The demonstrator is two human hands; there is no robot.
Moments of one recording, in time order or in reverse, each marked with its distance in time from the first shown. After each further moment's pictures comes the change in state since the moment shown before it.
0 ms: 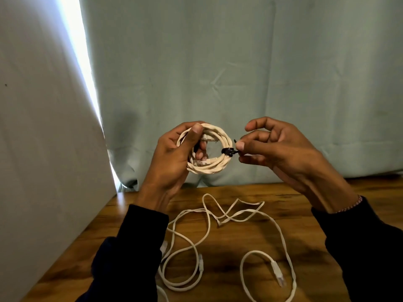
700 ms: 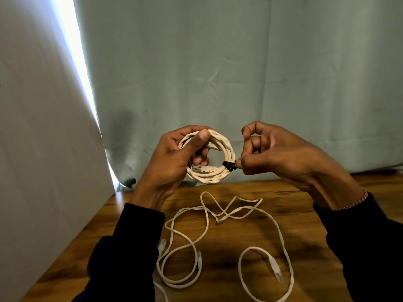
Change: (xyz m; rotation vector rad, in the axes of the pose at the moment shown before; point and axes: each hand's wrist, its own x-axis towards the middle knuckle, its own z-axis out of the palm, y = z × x) left_hand -0.004 0.005 0.000 0.014 -0.169 -0.015; right_hand -0.008 -0.010 -0.003 -0.301 -0.157 0.141
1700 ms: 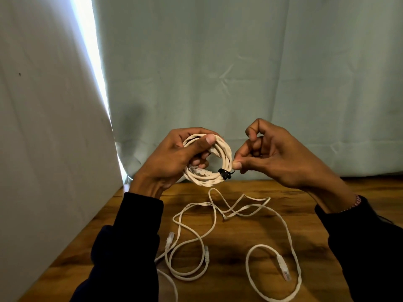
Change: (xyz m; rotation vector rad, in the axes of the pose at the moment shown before) left_hand -0.003 0.003 -0.024 0.098 -0.111 -0.090; right_hand 0.007 0.011 0.016 -0.258 -0.023 -0.271
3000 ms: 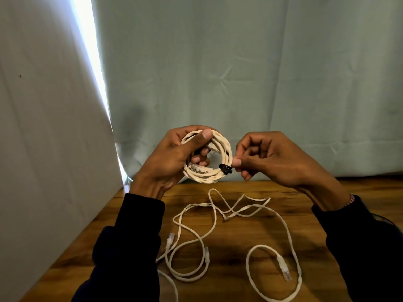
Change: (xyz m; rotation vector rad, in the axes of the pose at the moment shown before) left_hand 0.001 -0.003 -0.001 -0.140 0.030 -0.010; right_hand 0.005 0.015 0.001 0.132 -0.034 0.032
